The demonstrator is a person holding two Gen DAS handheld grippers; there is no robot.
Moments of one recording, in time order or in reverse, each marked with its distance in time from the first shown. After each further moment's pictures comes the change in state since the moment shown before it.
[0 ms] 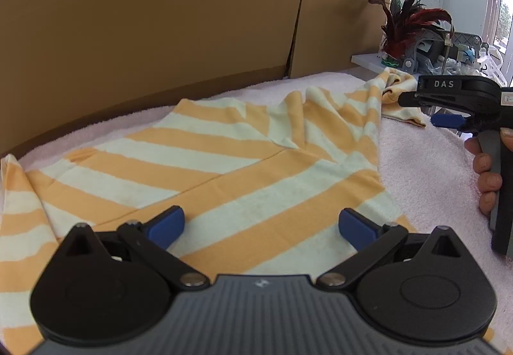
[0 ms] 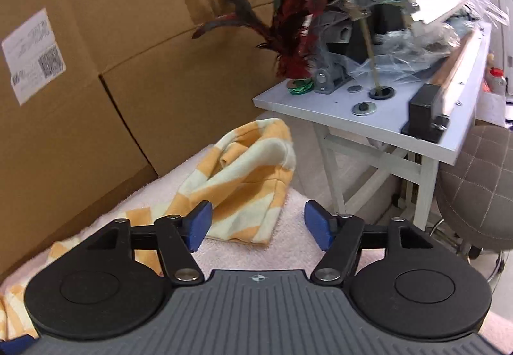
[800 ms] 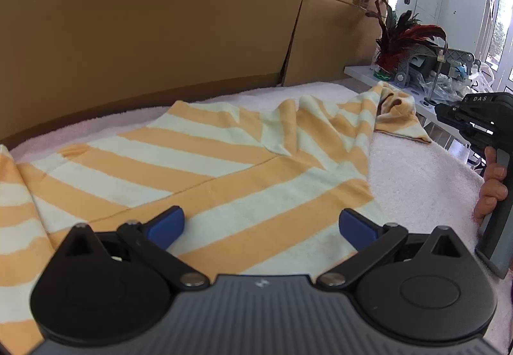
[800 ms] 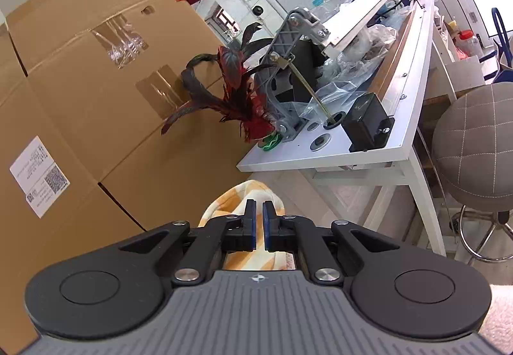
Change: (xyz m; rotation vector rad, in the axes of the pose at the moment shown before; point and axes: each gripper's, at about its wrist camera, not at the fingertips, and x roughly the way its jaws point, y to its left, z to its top) left arm -0.003 0.005 0.000 -0.040 -0.023 -0.060; right arm -0.042 -0.054 -0.011 0.349 -0.245 0.076
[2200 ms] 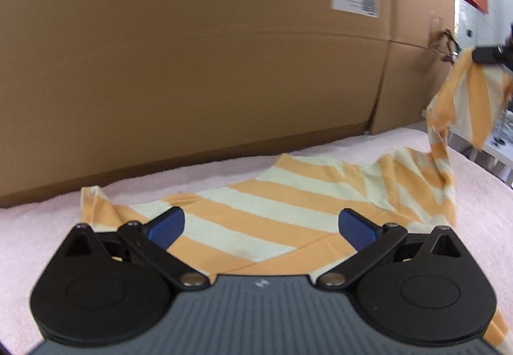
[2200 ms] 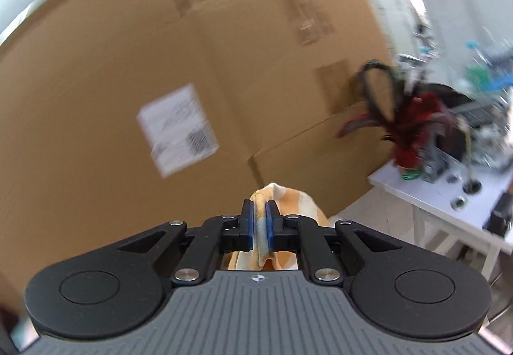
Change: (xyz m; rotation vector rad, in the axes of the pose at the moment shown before) left arm -0.019 0.057 0.026 -0.074 -0.126 0.277; right arm -0.025 0.157 0.009 -0.473 0.186 0.260
